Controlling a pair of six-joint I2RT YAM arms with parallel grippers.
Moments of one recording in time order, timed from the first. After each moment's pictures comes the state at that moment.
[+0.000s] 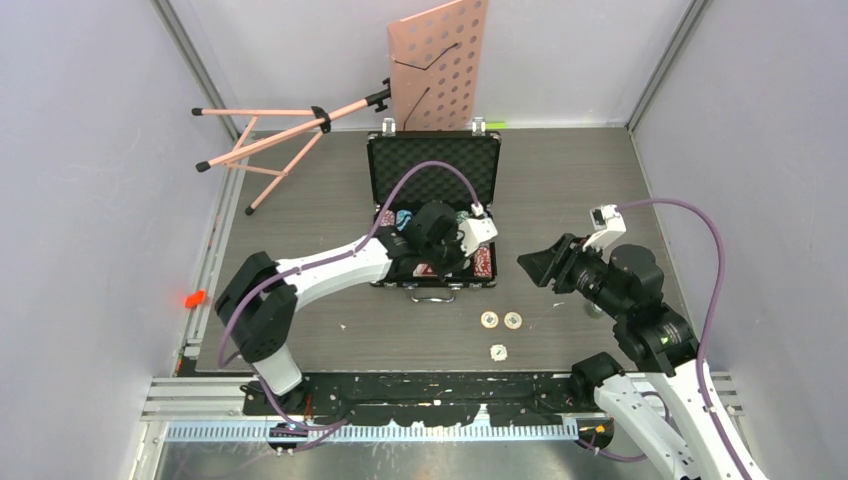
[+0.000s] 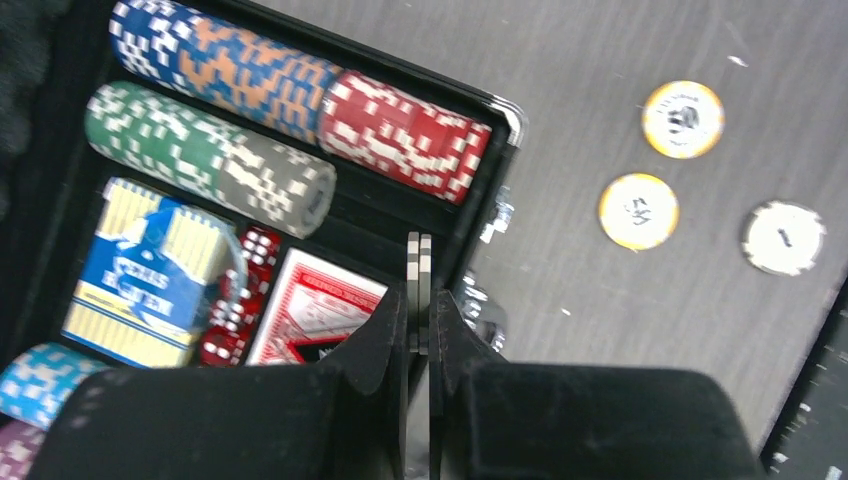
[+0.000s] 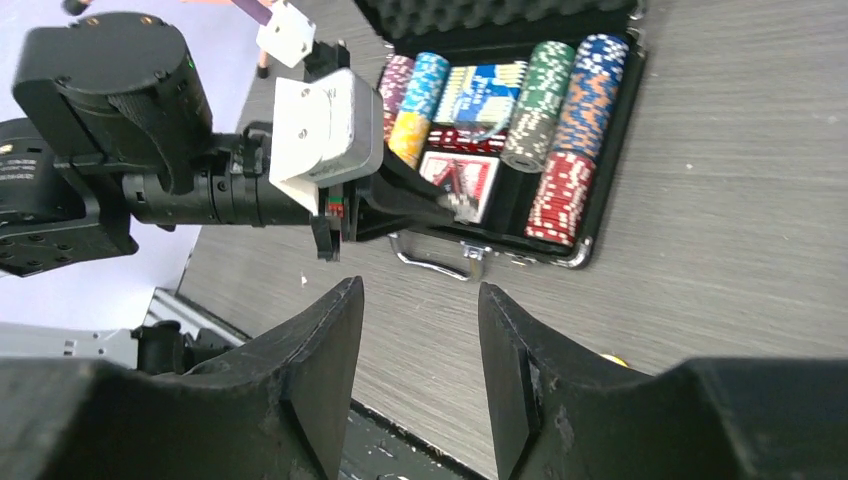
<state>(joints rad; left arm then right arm) -0.89 1.64 1.15 -0.24 0.20 0.23 0.37 0.52 0.77 -0.56 -0.21 0.57</state>
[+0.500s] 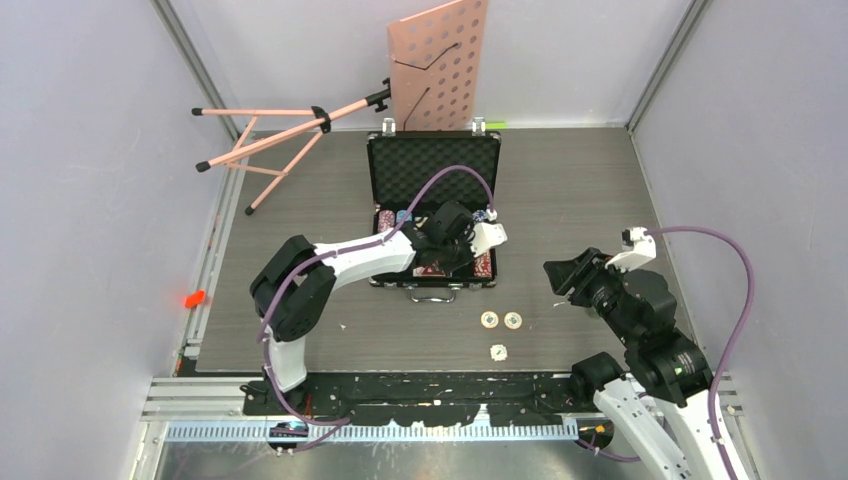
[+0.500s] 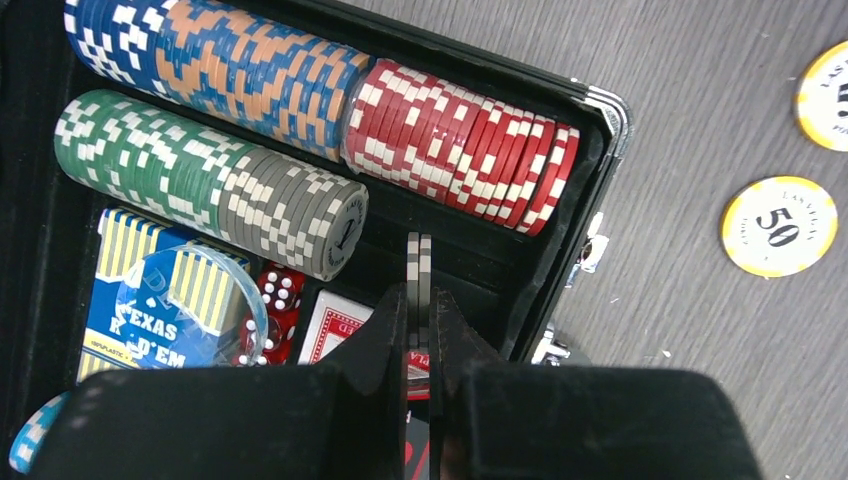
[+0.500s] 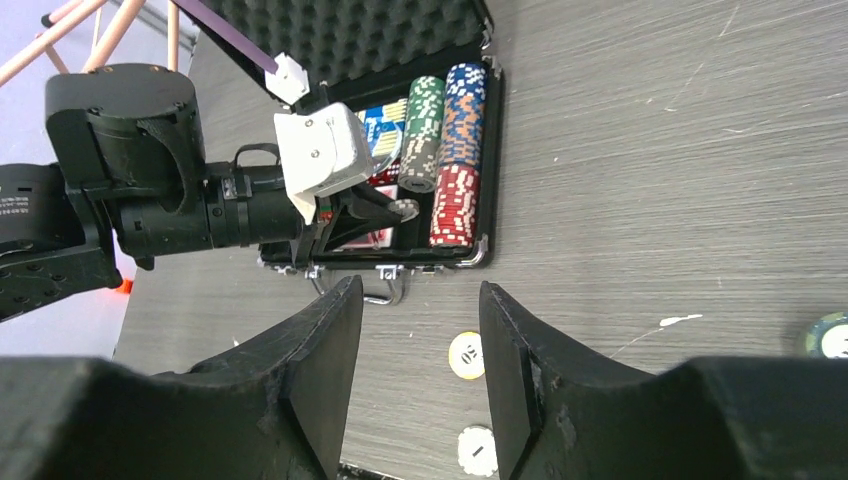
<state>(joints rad) -0.89 1.86 1.30 -0.28 0.12 0.37 0.37 0.36 0.74 -0.70 0.06 0.61</state>
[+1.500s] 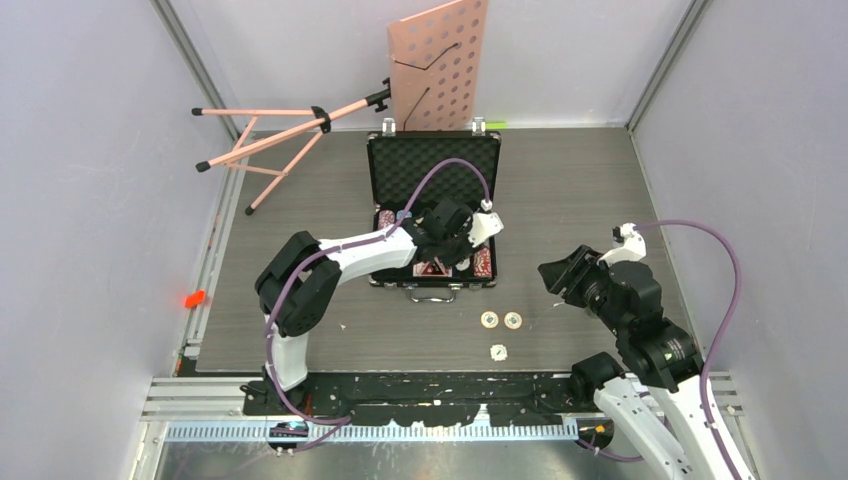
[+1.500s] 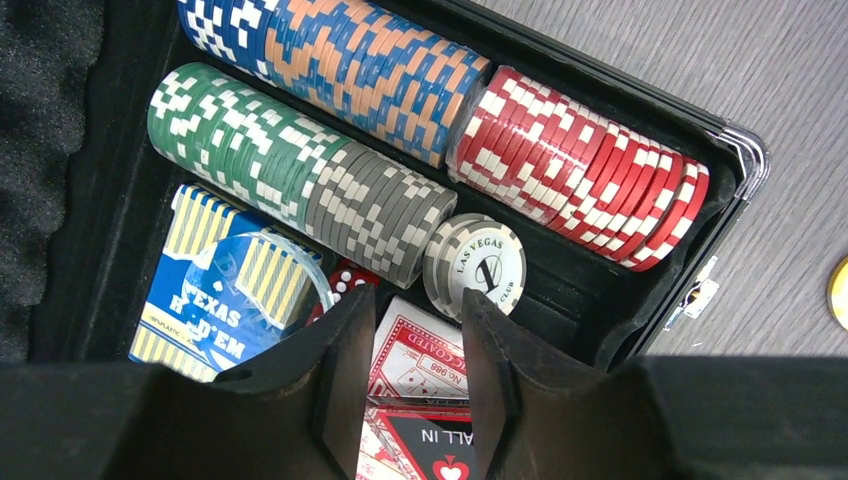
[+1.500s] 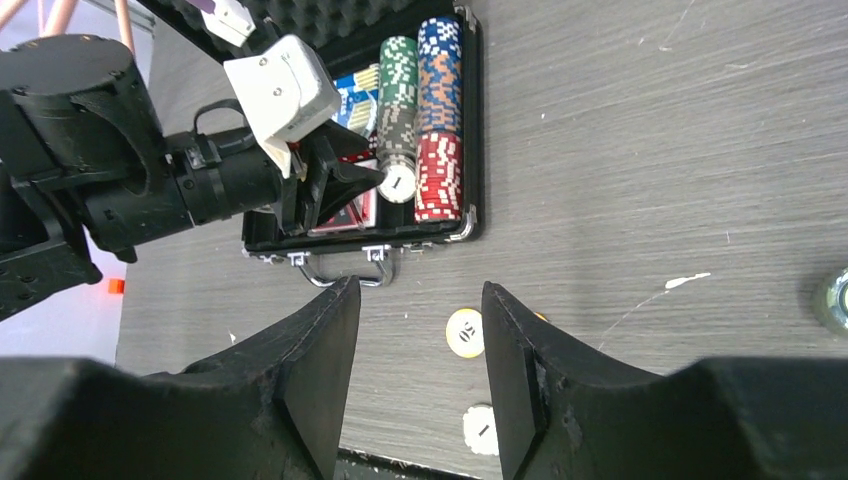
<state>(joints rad) -0.86 1.91 1.33 -0.24 0.02 0.34 0.37 0.40 0.72 -0.73 0.08 0.68</state>
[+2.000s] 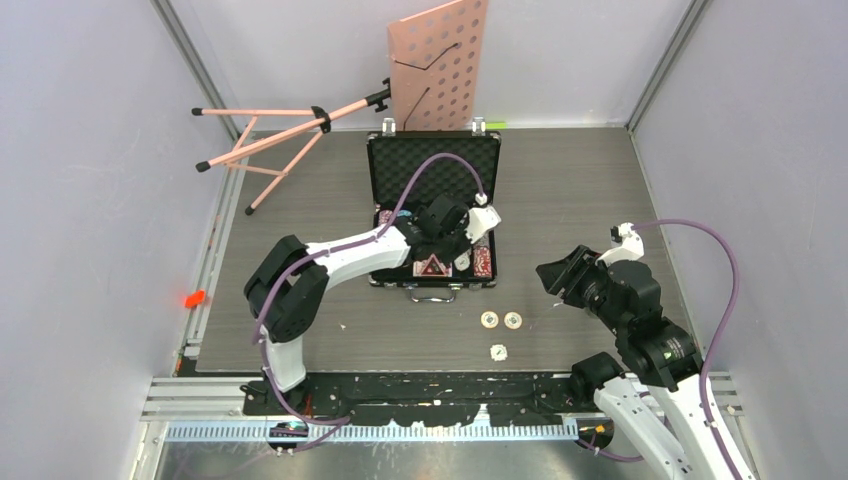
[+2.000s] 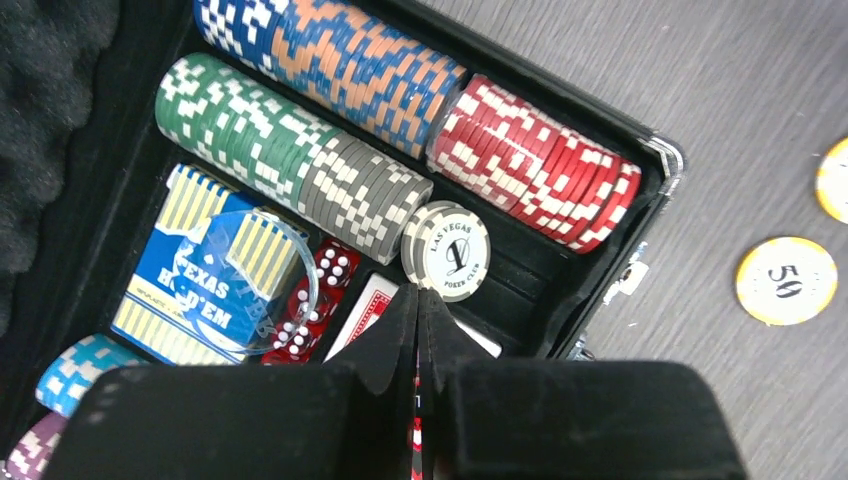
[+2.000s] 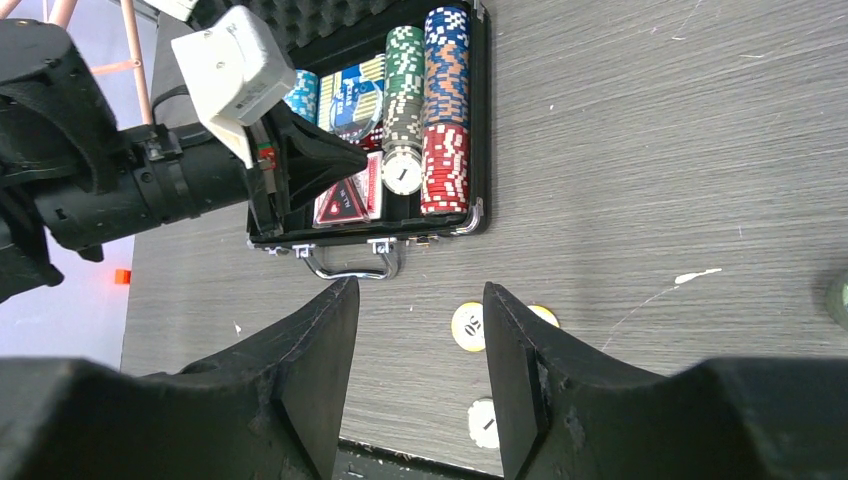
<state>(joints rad) -0.86 1.86 1.31 -0.26 0.04 0.25 0.37 0.42 0.72 -0.74 0.06 0.69</state>
